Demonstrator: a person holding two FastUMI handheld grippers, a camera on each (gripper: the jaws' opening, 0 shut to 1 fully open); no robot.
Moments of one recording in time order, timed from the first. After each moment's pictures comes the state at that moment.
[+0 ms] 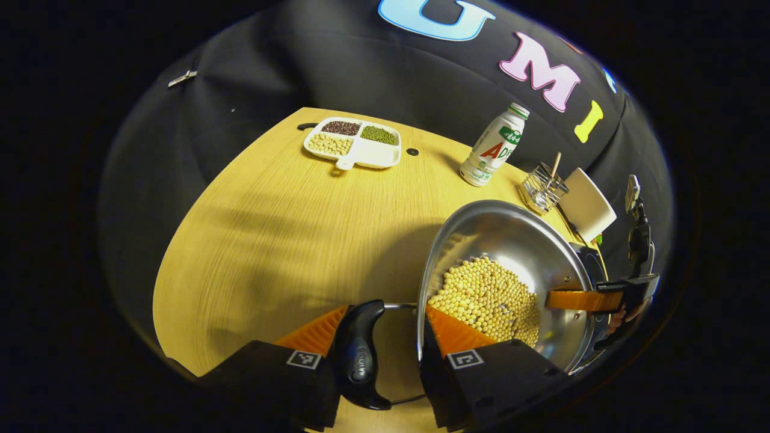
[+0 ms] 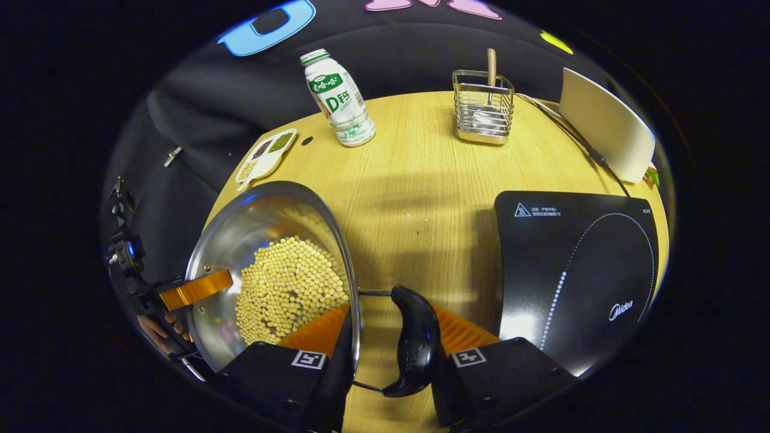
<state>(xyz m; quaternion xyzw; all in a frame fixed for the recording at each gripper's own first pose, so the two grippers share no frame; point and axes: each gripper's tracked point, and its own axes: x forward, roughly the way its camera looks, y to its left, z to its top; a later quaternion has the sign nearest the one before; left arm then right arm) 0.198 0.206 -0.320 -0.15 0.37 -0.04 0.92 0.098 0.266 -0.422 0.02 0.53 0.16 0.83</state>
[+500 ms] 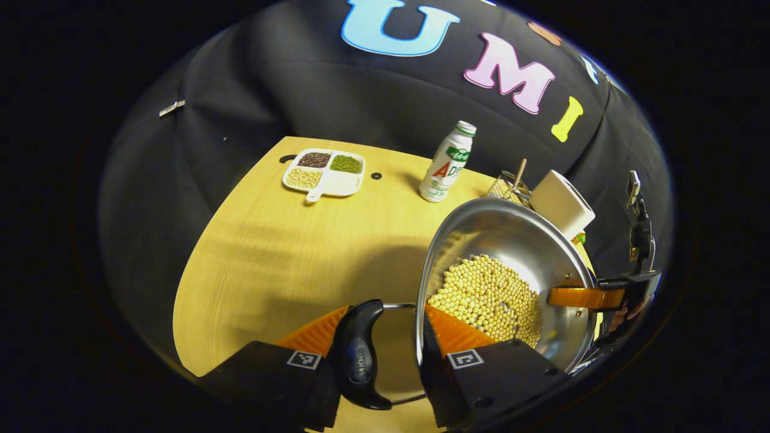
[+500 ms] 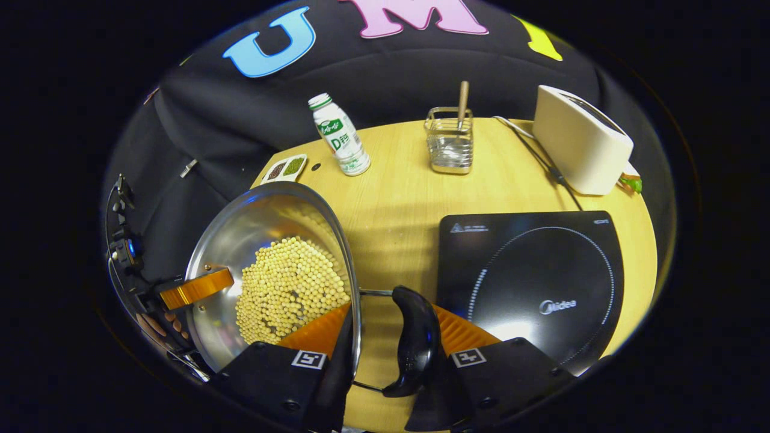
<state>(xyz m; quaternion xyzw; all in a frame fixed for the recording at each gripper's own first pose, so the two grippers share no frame) 0.173 0.145 -0.238 -0.11 0.34 -0.05 0.93 0.088 0.206 -0.342 0.04 0.50 0.16 0.85</state>
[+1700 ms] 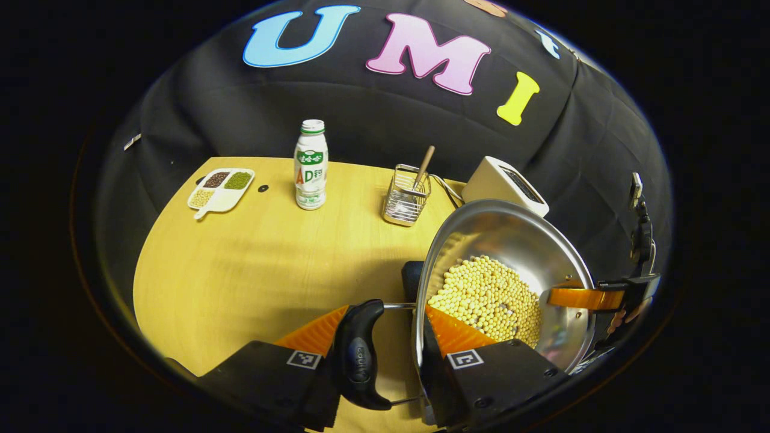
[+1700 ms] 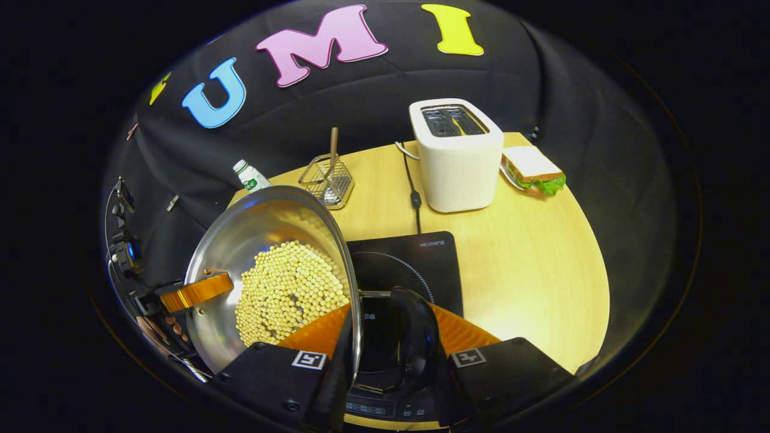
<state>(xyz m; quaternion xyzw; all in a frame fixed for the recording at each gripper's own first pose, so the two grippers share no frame) 0.208 -0.093 -0.202 -0.10 0.33 -0.09 0.93 0.127 -0.028 -0.294 0.06 0.48 0.11 0.87</state>
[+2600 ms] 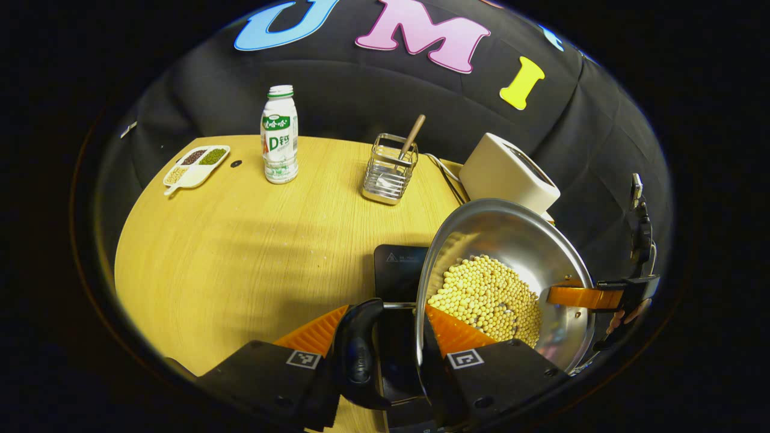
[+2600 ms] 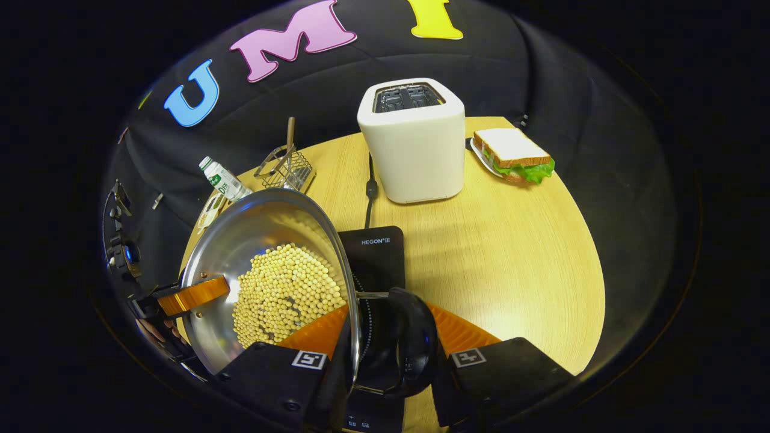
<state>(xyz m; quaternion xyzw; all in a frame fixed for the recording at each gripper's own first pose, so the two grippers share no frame) 0.233 -0.139 -0.262 -0.11 0.36 -0.08 0.92 0.146 -0.082 -0.345 0.05 0.50 0.09 0.86</state>
